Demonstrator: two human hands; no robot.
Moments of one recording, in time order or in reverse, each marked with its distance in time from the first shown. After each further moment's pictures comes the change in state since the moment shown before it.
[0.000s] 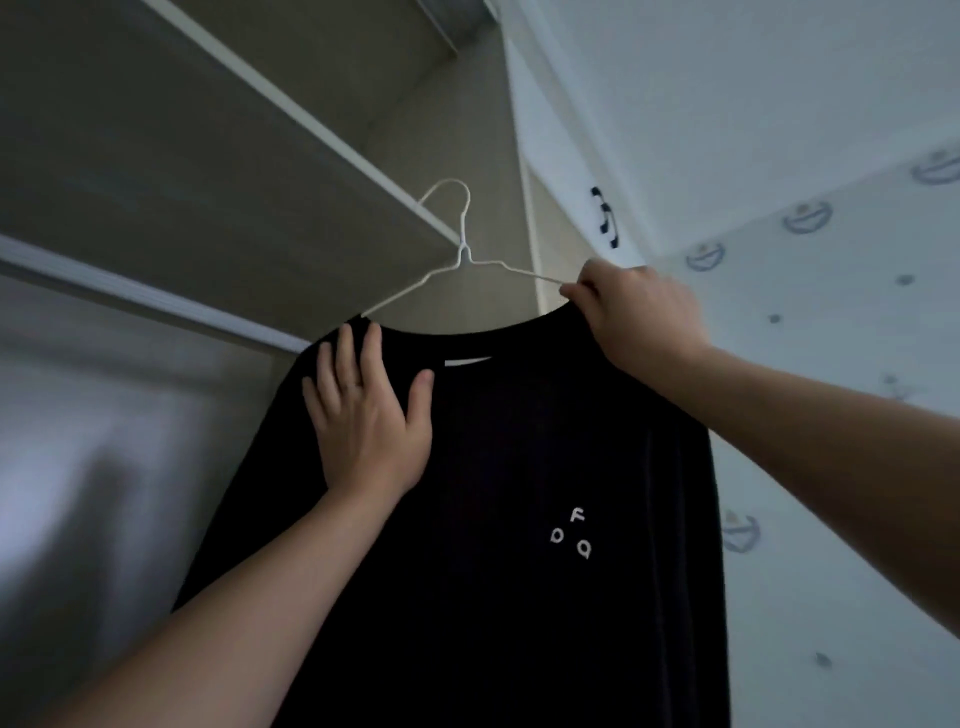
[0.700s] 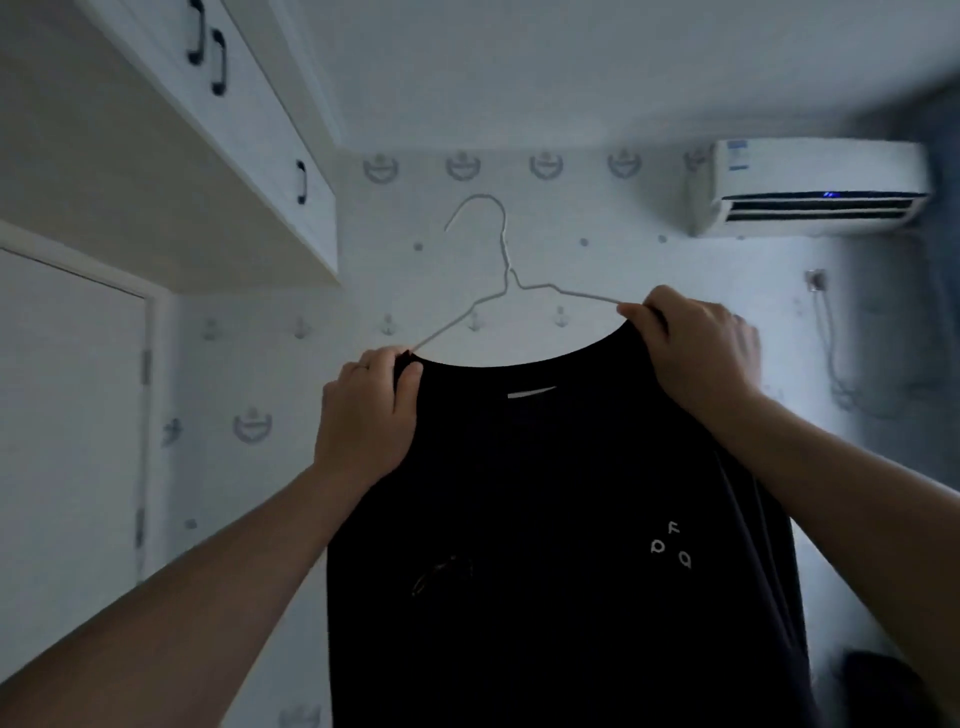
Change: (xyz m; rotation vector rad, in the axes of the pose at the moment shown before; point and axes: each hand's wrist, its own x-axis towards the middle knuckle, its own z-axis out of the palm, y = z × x) left_hand -0.189 0.461 0.083 -0.811 -0.476 0.047; right_hand -0.173 0.388 -0.345 -0.625 -0.137 0.209
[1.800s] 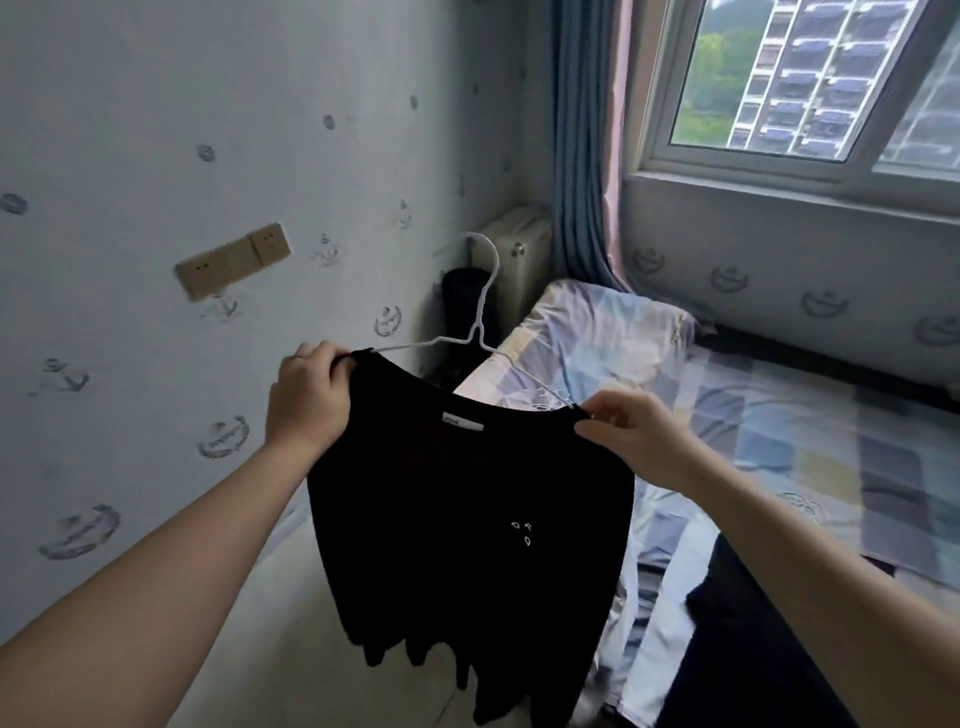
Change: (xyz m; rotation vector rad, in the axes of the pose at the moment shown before) left_hand -0.275 0.102 0.682 -0.591 -0.943 -0.005; right_hand -0.435 0.397 0.070 -0.019 -0.773 1.068
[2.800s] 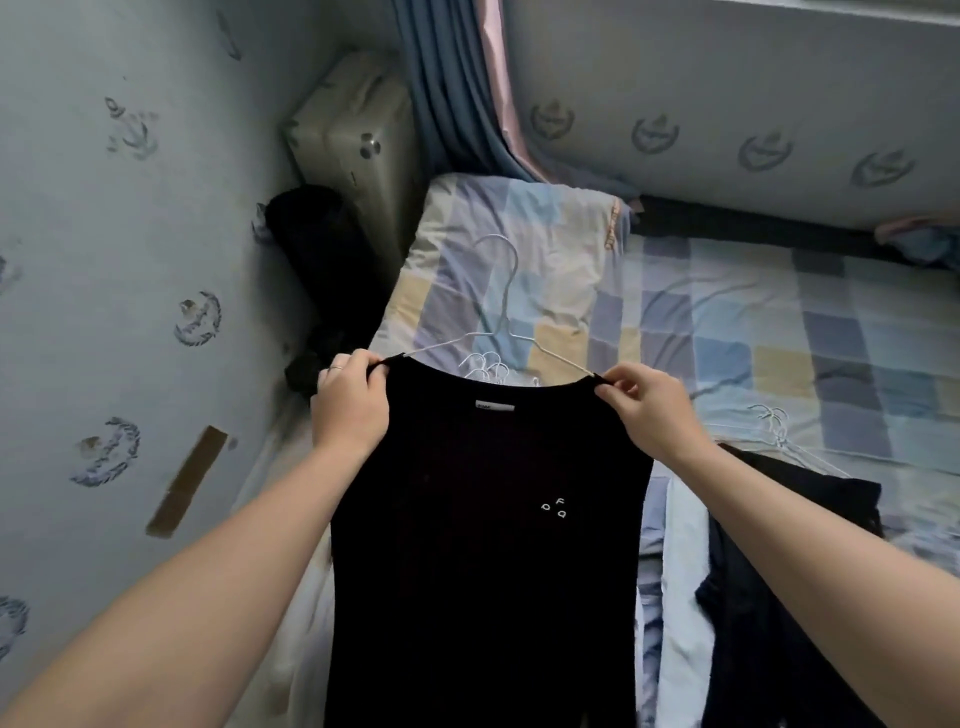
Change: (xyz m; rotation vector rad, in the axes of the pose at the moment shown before) left_hand 0.274 0.003 0.408 -0.047 -0.476 -0.006; right_hand 0.276 0.252 -0.015 -0.183 0.321 0.614
